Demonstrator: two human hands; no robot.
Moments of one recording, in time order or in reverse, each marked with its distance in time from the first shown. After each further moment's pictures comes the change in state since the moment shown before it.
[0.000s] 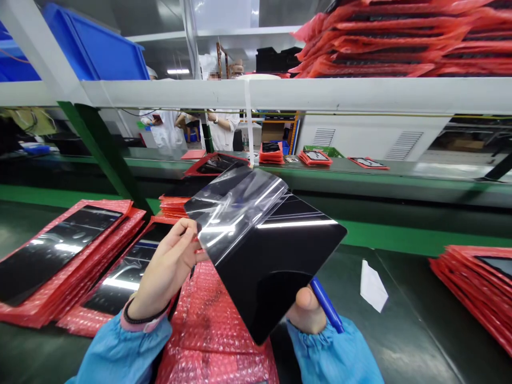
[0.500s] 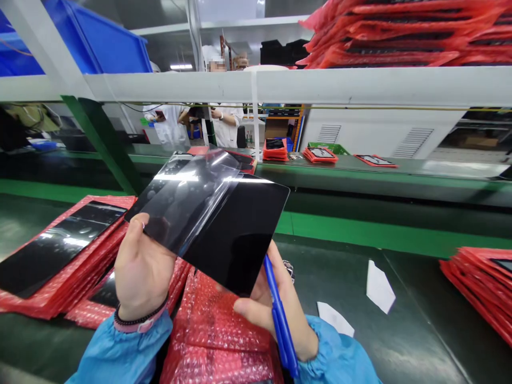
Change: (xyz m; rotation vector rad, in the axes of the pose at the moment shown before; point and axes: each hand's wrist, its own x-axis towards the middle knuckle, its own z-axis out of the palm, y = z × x) left_hand 0.001 0.008 -0.006 -0.312 0.425 0.438; right_hand 0.003 -0.025 0.029 0.921 -0.228 0.268
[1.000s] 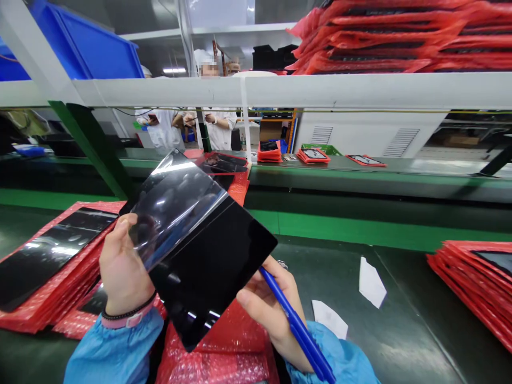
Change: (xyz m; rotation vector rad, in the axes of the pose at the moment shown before) left_hand 0.022 0.004 -0.012 0.299 0.071 0.187; right_hand -0.007 -0.011 -0.003 -0.062 0.041 0.021
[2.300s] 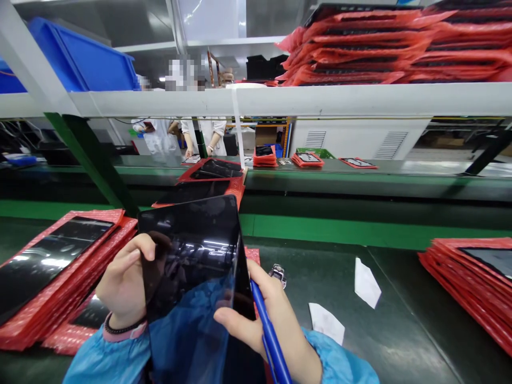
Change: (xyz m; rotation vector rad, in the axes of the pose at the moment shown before) left_hand -0.014 0.004 -0.004 0.081 -0.477 0.121; right_hand 0.000 -0.018 0.004 -0.416 -0.039 0.006
